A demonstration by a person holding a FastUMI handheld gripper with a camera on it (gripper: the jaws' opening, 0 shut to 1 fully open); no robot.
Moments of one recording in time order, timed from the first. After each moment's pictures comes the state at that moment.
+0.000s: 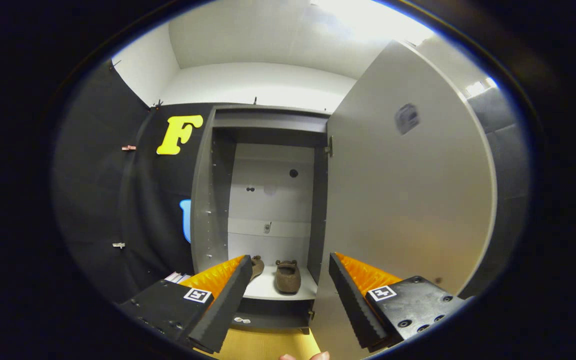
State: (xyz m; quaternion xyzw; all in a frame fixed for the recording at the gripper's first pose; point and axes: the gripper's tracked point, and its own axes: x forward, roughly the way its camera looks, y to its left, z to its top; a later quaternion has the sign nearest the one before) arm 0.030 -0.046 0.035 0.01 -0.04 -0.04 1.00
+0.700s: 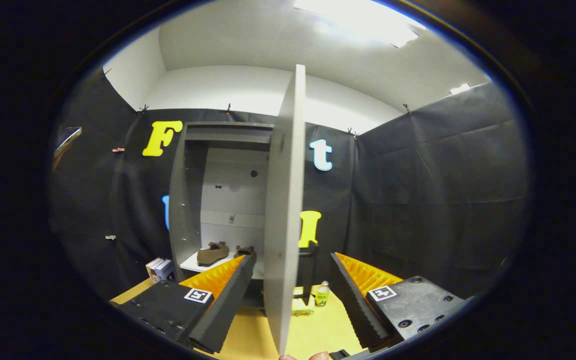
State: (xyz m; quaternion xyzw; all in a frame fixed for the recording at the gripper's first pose) arm -0.096 -0.196 0.041 0.00 -0.03 -0.12 0.99
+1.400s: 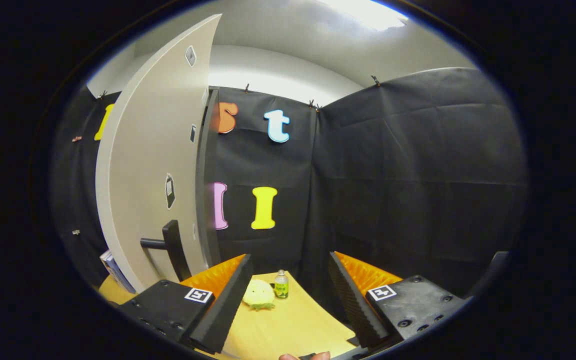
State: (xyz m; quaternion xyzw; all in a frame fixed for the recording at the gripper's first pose) arm -0.013 -0.294 -0.013 0.03 0.04 -0.18 0.98
